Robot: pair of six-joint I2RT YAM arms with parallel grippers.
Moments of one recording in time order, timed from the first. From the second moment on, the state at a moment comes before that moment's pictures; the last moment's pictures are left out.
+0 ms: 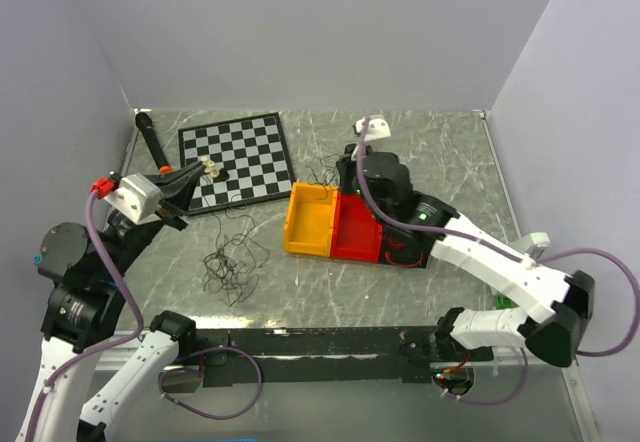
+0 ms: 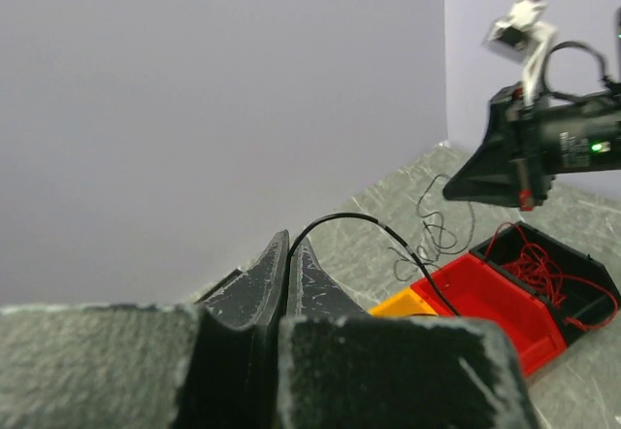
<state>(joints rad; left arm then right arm) -0.35 0.53 1.09 -0.24 0.28 0.13 0.87 1.18 1.17 -0.21 0.49 0.27</state>
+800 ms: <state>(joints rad) -0.30 0.83 0.94 -0.03 0.27 0.29 0.84 1.53 1.12 -0.15 0.31 0.42</state>
